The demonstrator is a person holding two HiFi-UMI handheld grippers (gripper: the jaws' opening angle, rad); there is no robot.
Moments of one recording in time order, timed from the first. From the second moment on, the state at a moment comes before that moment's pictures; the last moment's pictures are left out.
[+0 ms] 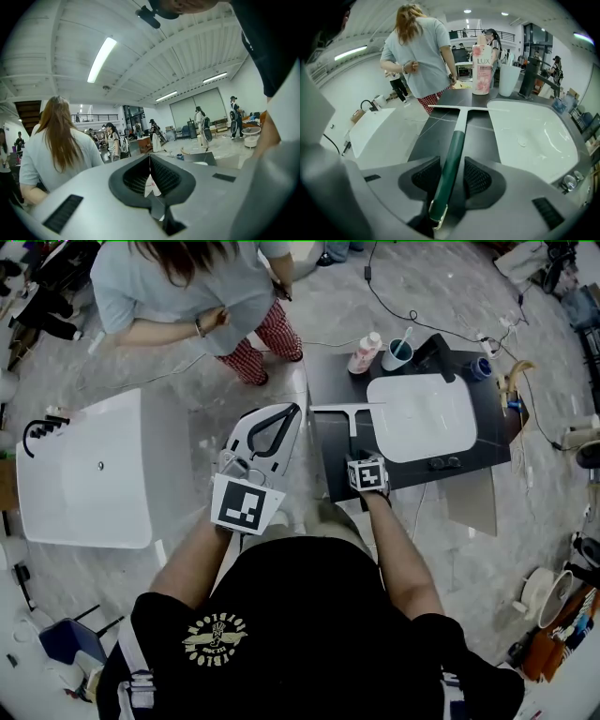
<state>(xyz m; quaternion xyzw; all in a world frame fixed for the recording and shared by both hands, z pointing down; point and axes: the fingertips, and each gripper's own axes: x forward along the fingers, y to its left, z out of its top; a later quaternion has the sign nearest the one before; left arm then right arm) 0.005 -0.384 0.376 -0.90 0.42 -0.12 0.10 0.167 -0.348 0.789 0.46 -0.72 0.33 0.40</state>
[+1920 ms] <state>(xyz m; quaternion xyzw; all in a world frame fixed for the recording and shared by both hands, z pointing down) -0.009 -0.273 0.324 -0.93 0.35 -0.07 0.11 0.120 -0.233 0.363 0.57 -0.81 0.03 0.12</state>
